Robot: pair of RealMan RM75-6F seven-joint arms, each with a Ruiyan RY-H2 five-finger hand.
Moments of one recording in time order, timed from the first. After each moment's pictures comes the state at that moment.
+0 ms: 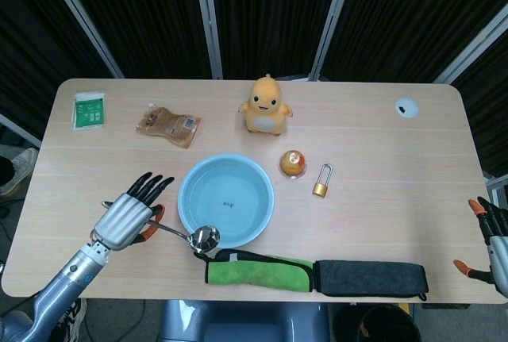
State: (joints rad) left arm -0.48 -1.25 -0.03 -1.75 1.57 1.13 0.33; right arm 0.02 -1.00 0.03 -1.59 -1.48 1.44 0.17
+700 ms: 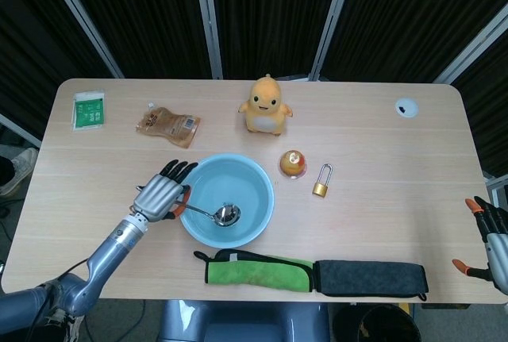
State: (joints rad) left arm -0.65 -1.52 -0.14 -1.47 1.32 0.91 0.32; right arm 0.04 -0.99 0.03 -1.58 -1.47 1.40 0.19
